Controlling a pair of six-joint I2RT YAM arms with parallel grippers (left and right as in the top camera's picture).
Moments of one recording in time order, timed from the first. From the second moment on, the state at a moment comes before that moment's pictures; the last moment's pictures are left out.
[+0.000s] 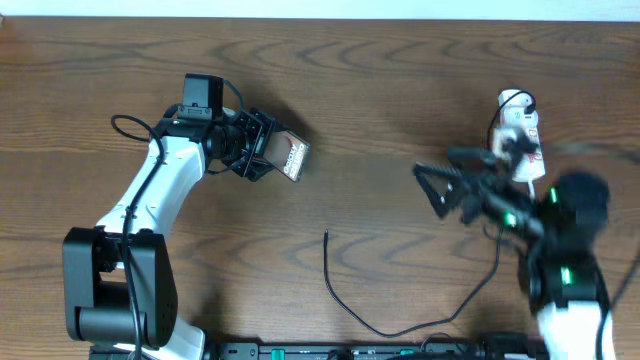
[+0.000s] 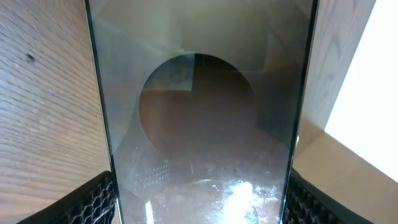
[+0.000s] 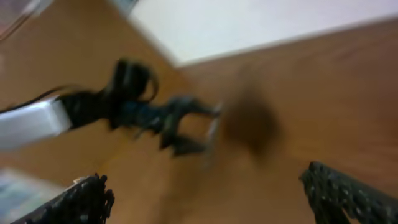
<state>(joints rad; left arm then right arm) -0.09 1.72 1.17 -0.56 0.60 -1.19 -0.01 0.92 0.71 -0.08 -0.93 0.47</state>
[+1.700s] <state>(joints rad) -0.37 1.72 1.17 -0.57 0.45 -1.58 0.44 1.67 0.75 0.40 -0.65 0.64</state>
